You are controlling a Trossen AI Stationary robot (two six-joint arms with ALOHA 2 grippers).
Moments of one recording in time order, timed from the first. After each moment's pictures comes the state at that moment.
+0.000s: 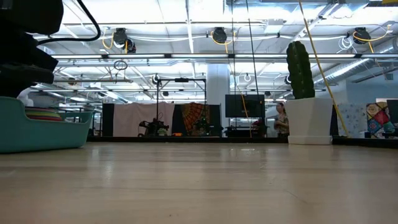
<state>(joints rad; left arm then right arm) -0.41 1.28 0.74 -1.32 -0.05 -1.72 0.96 1.20 0.31 0.20 0.26 1.08</state>
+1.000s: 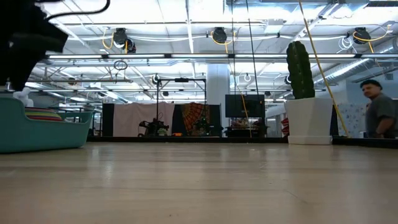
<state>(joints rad) -0.41 1.27 0.93 -1.52 -0.15 -1.66 0.99 1.20 0.31 0.20 0.27 1.11</state>
